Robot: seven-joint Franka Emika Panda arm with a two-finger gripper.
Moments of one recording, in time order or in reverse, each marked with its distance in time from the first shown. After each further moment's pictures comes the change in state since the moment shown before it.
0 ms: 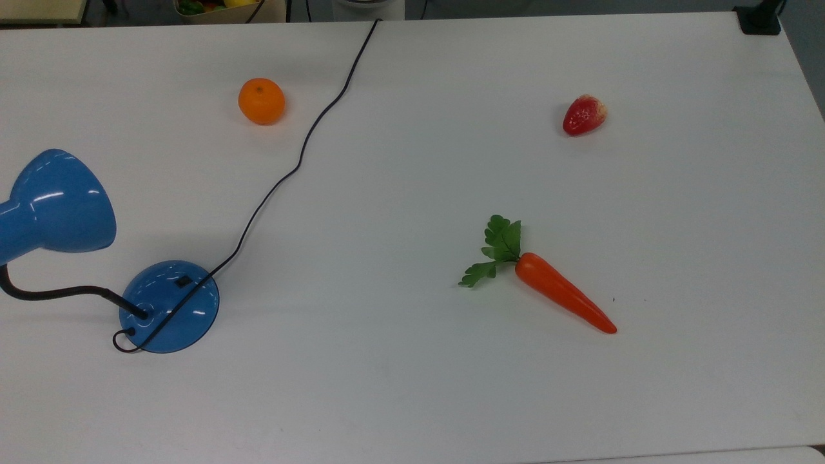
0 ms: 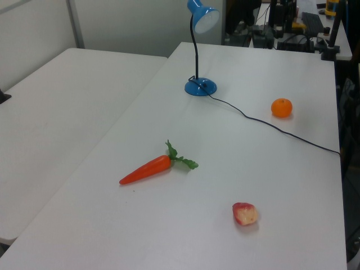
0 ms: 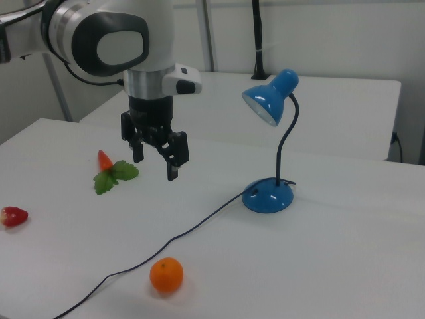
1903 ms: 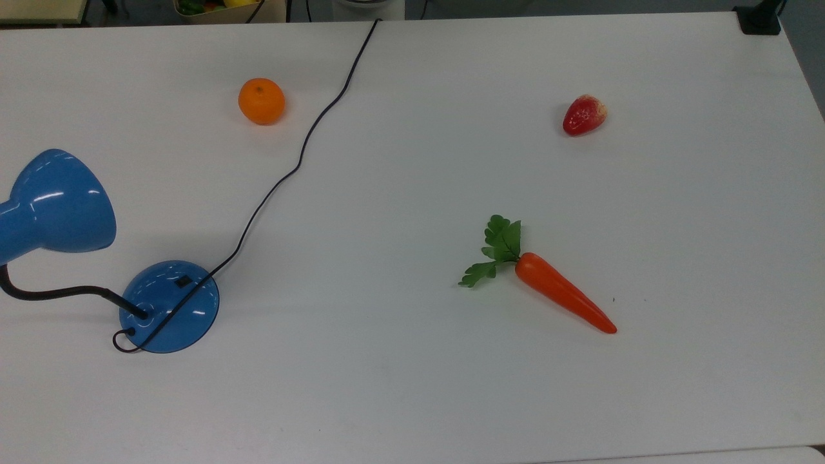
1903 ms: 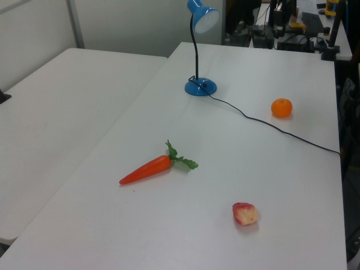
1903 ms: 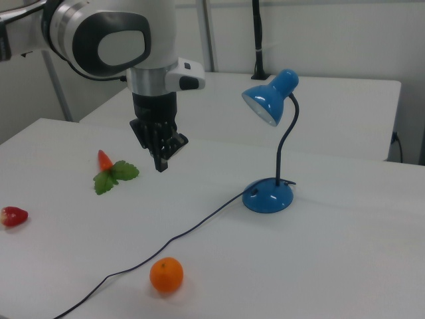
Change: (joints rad) arm -0.008 0.000 -0.003 0.006 0.027 0.047 -0.004
